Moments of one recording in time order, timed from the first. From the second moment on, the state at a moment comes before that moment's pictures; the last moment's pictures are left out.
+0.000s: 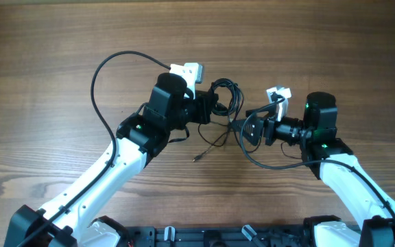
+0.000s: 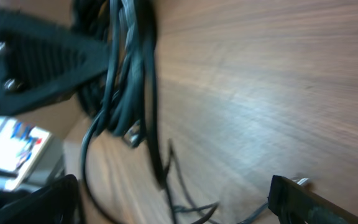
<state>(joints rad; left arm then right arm) -0.55 1.39 0.91 -0.11 0.28 -0.55 0.09 1.31 0.51 0.19 -0.95 0.27</state>
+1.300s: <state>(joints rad) -0.55 1.39 0.91 -0.14 0.23 -0.58 0.31 1.31 0.51 0.19 -0.88 0.10</state>
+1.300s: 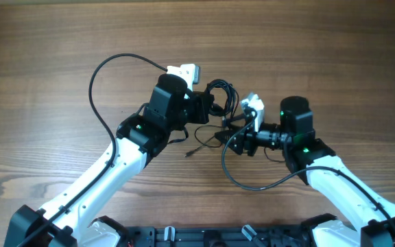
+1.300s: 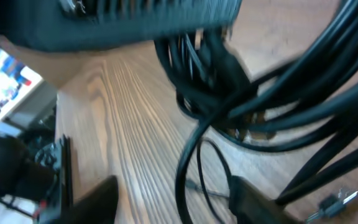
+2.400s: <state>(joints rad) -0.52 1.39 0.91 -0.26 0.23 -0.53 0.01 1.07 0.51 0.20 -0.78 0.20</state>
